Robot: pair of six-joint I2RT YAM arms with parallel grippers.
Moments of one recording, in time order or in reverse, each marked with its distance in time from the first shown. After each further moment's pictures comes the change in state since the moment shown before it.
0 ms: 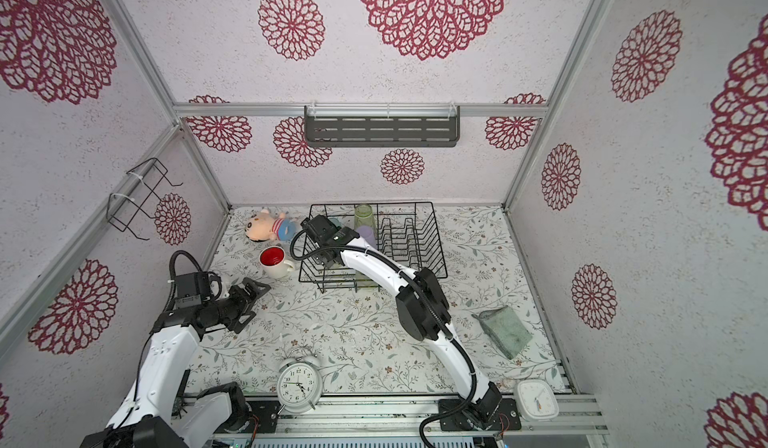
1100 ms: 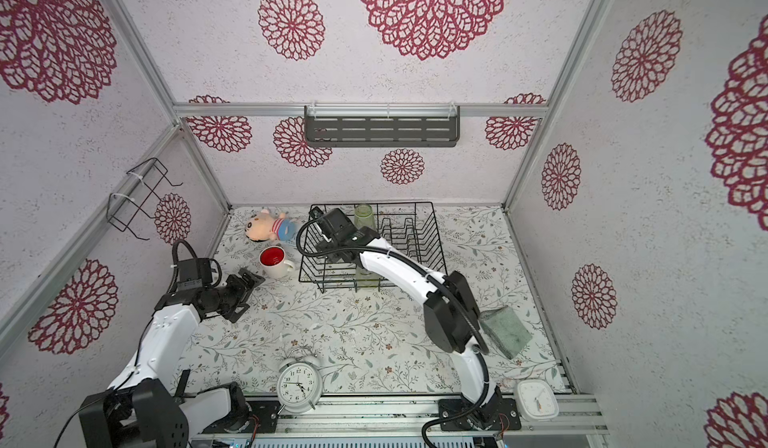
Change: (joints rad) left arm 0.000 0.196 0.130 0.035 -0.137 -0.047; right arm -0.019 -0.369 -0.362 0.213 -0.113 0.066
